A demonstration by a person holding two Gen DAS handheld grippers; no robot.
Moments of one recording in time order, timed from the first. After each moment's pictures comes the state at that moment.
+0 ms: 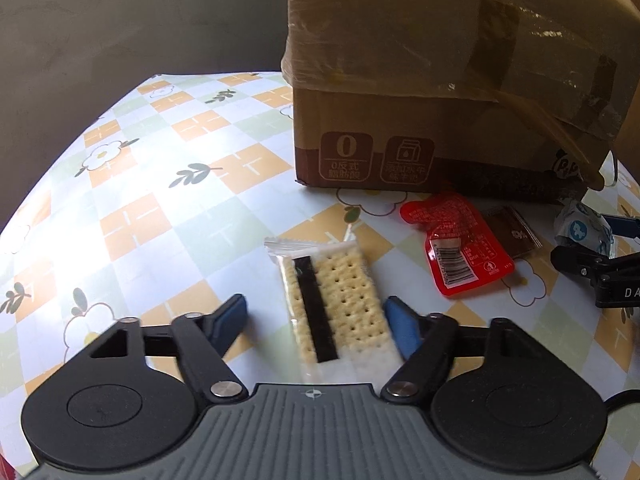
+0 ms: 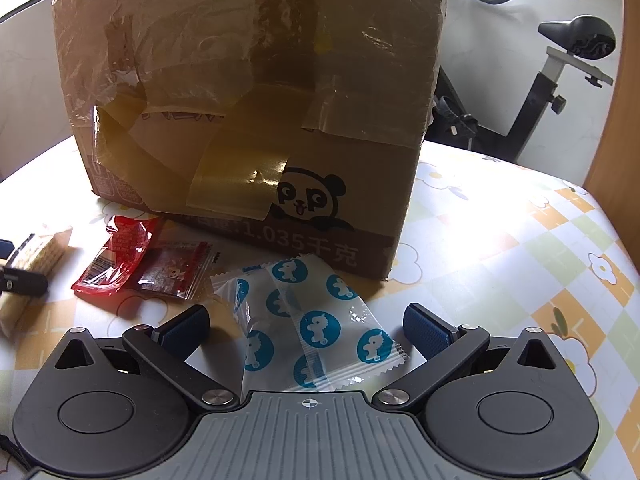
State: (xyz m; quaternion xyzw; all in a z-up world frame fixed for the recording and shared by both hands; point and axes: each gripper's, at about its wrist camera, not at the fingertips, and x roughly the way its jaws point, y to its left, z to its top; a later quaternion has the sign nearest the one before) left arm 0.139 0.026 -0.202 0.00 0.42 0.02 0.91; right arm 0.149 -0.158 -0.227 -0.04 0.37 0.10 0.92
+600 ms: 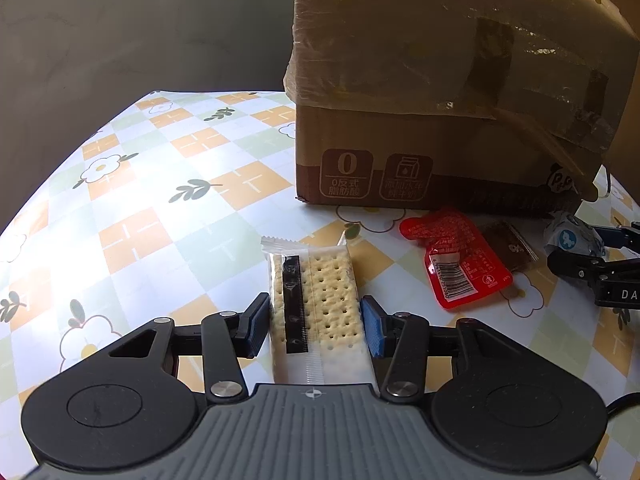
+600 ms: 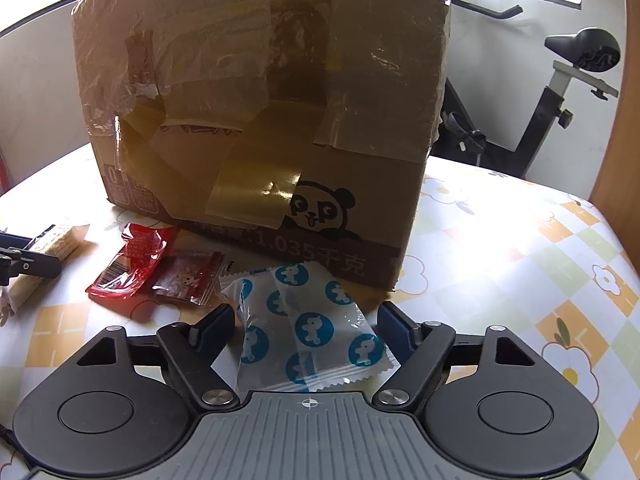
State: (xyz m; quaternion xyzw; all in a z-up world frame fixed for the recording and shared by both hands) left arm 0.133 0.029 -0.204 -0.01 0.39 0.01 0.92; right arm 0.137 -0.160 -0.225 -0.04 0.35 0.13 0.93
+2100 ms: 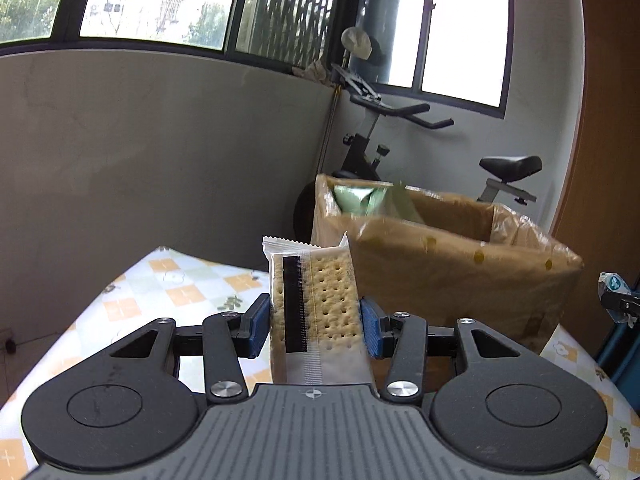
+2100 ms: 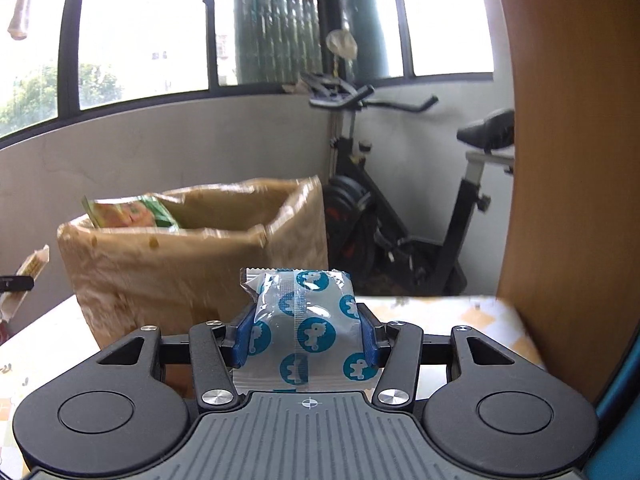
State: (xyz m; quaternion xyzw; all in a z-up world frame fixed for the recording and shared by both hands) left arm 0.113 0.071 -0.057 -0.05 0.19 -0.02 0.98; right arm 0.099 -0.241 -0.058 0.02 0.19 0.06 0.98
